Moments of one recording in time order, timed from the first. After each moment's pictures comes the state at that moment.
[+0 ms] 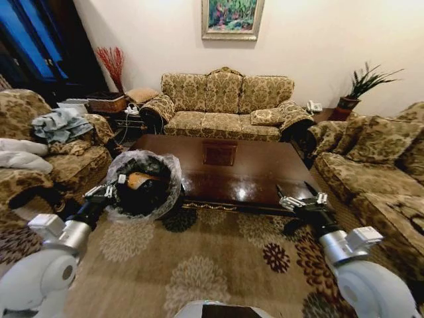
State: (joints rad) left arm 1.61 -1.31 -1.18 -2.43 -0.58 0.43 0.20; right arm -1.62 1.07 0.74 2.48 0.53 -0.33 0.07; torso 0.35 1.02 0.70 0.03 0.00
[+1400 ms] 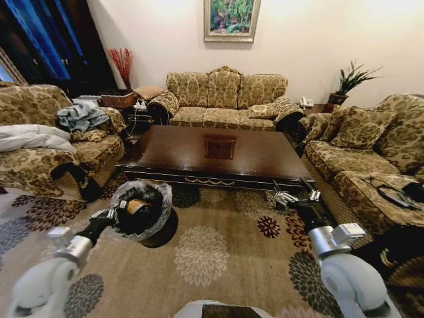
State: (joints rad) left arm 1.61 -1.25 -1.04 -1.99 -0.51 0.27 0.22; right arm -1.59 1.14 0.69 2.40 0.47 -0.23 0.11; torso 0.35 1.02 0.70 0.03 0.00
